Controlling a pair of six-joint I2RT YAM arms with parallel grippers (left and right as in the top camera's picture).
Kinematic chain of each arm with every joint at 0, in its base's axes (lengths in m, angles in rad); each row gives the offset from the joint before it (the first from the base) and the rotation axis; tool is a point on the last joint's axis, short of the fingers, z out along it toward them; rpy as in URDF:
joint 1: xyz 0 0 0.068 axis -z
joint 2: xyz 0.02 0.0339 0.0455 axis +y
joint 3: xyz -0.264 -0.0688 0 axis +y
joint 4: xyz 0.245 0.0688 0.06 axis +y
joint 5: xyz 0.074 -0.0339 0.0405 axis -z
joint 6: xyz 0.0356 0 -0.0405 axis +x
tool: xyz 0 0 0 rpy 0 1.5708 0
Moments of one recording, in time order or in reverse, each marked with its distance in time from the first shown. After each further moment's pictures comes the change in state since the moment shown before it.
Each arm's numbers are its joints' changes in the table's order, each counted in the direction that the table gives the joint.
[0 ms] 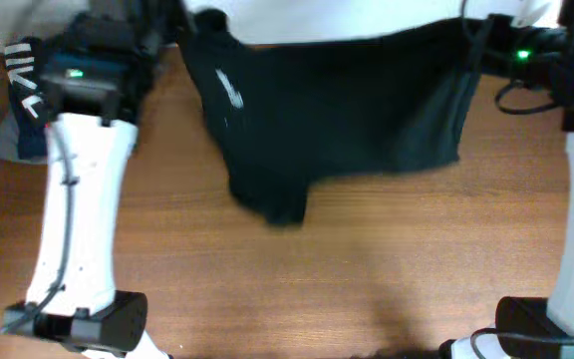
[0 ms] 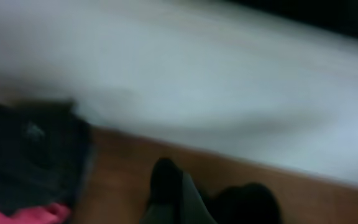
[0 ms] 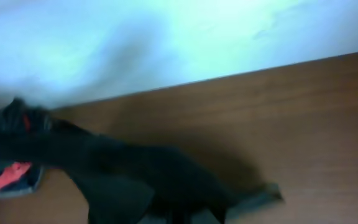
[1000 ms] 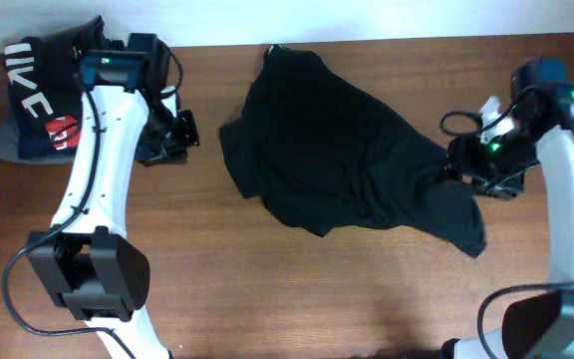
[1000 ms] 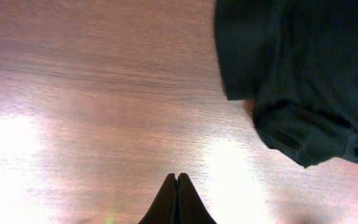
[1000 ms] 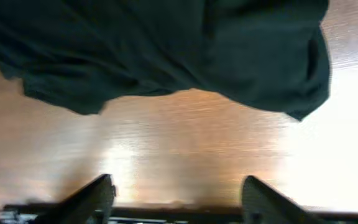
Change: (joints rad) left arm -0.046 0.172 0.304 0.614 0.269 0.030; right arm 0.087 -0.035 0.650 0.290 -0.014 -0.086
